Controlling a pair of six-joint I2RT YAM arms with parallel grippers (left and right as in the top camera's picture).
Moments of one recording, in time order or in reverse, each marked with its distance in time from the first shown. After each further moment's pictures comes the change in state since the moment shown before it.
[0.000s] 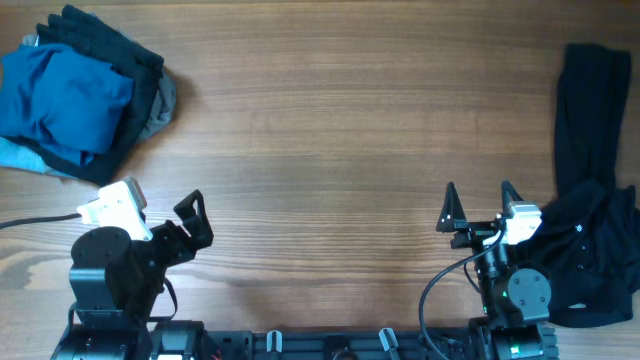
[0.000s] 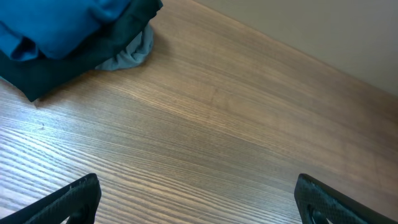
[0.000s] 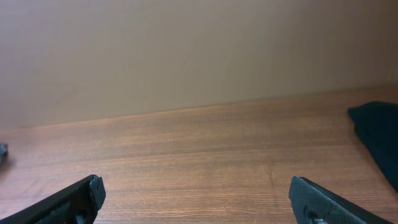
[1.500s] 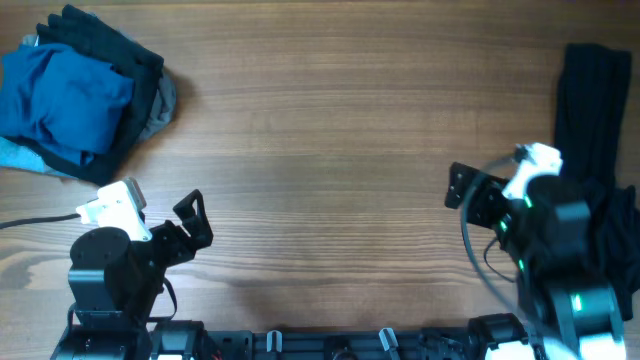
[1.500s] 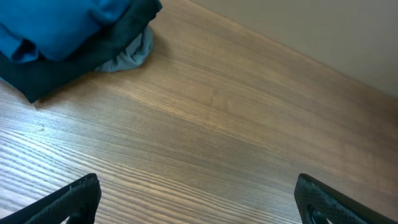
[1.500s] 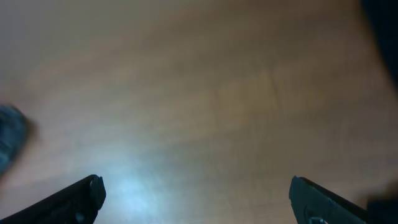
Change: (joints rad) left arm 0.000 -0.001 0.005 0.000 0.000 0.000; right arm 0.013 0.615 0.760 -0.691 -0.019 0.261
